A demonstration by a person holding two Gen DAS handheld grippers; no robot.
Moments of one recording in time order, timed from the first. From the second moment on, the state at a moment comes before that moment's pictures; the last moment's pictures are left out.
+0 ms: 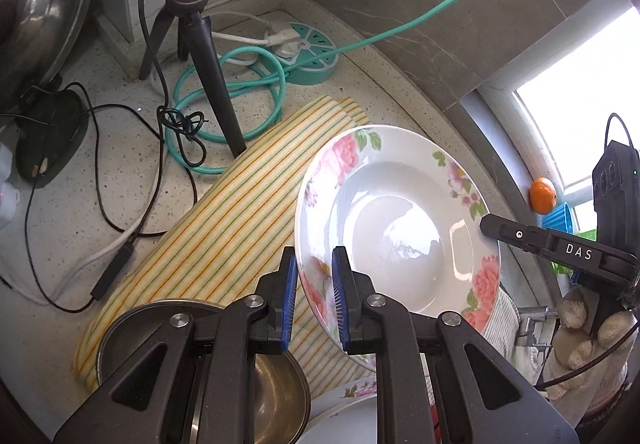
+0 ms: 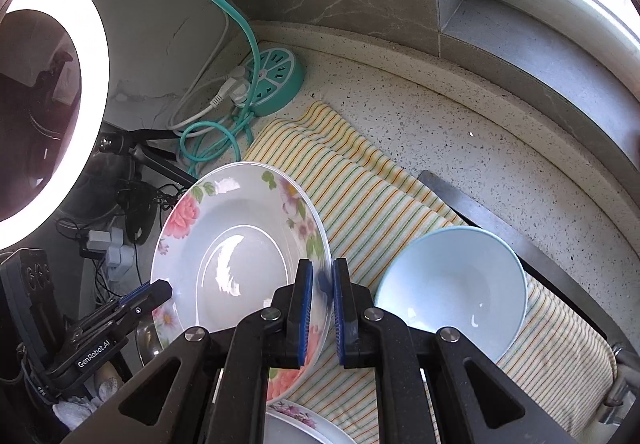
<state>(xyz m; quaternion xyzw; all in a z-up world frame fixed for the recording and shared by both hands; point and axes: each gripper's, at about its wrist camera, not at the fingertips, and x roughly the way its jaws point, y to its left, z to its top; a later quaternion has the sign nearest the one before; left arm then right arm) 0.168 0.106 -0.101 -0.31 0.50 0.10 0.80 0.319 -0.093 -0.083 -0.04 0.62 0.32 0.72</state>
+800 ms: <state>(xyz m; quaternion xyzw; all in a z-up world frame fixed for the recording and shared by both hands) 0.121 0.075 -0.081 -0.26 0.52 0.01 0.82 0.226 -0.163 -0.060 0.02 0.60 0.26 0.76</state>
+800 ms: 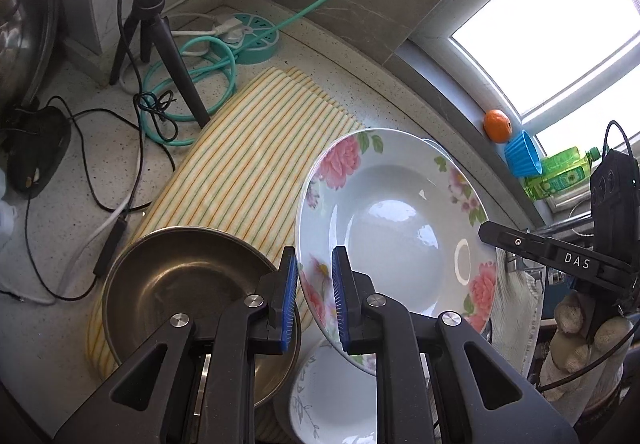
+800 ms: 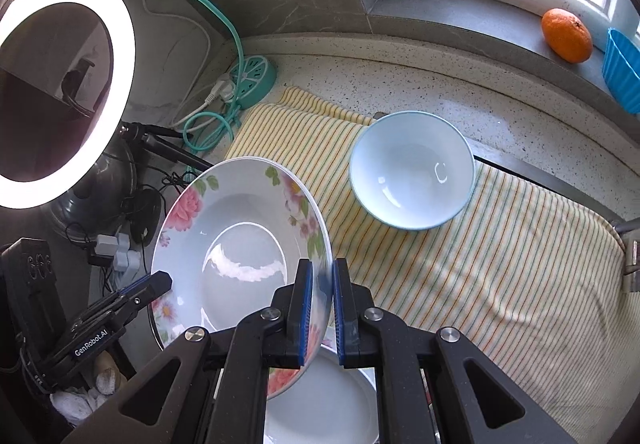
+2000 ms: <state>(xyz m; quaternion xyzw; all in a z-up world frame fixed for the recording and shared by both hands) 0.066 0.025 -0.101 -0.18 0.56 -0.09 0.80 0.091 -0.253 -0.102 0.14 0.60 0.16 0.77</state>
